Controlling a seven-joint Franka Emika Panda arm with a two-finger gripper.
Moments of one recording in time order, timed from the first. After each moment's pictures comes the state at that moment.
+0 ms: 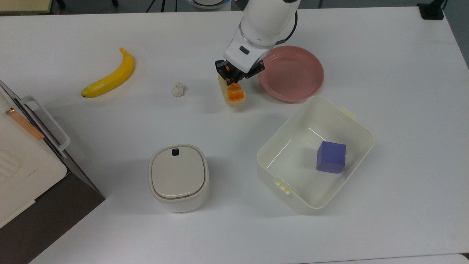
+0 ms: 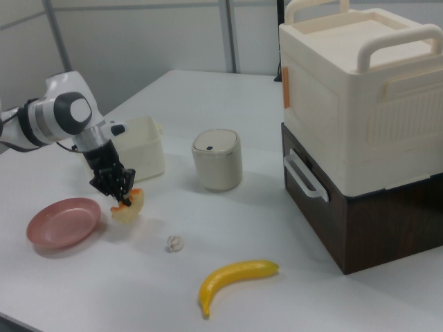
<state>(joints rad) 0.35 0.19 -0.08 -1.96 -0.28 2.03 0.16</state>
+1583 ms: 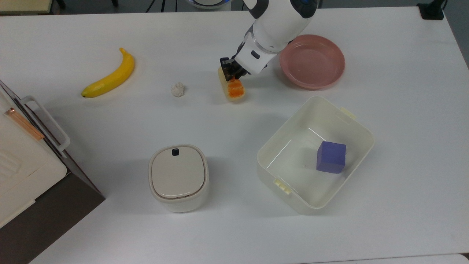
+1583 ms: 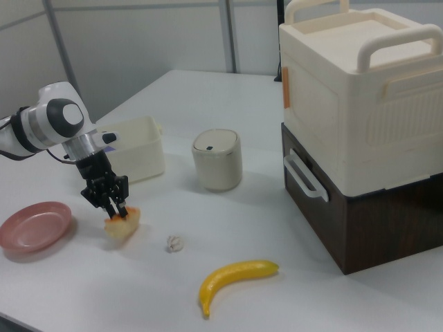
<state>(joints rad) 0.34 0.22 -0.02 -1.96 -0.36 1.92 0.21</state>
